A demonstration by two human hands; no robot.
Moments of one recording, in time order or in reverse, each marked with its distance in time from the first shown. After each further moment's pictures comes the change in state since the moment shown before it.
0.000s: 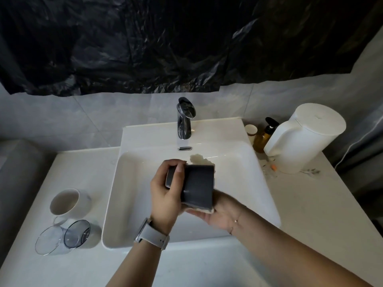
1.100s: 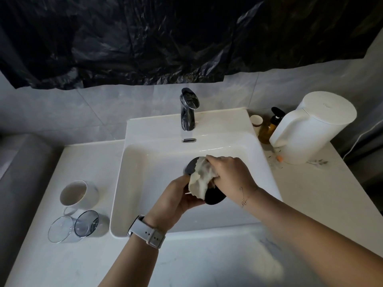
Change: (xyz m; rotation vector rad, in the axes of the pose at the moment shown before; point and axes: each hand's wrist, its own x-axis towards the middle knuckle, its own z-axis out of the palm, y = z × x) left_hand -0.009 0.011 -0.010 -0.327 -0.312 -0.860; right_hand 0.014 -0.036 -0.023 -1.871 0.386 -0.835
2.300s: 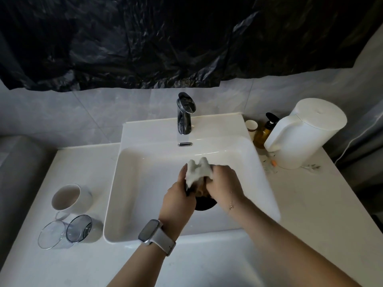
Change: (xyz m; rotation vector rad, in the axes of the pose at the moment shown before) left_hand 0.014 -0.017 0.010 0.950 0.324 0.235; right_hand -0.004 -0.015 0.010 0.252 -0.030 0.320
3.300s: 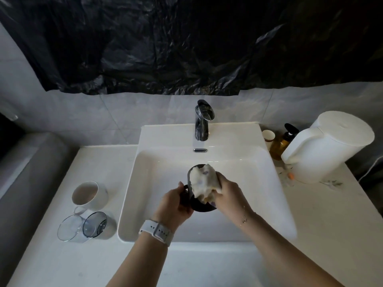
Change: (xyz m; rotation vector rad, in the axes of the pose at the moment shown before) left_hand 0.028 -0.027 -0.017 -1.404 -0.013 -0.740; right_hand -0.001 0.006 0.029 0.339 -0.145 0.055
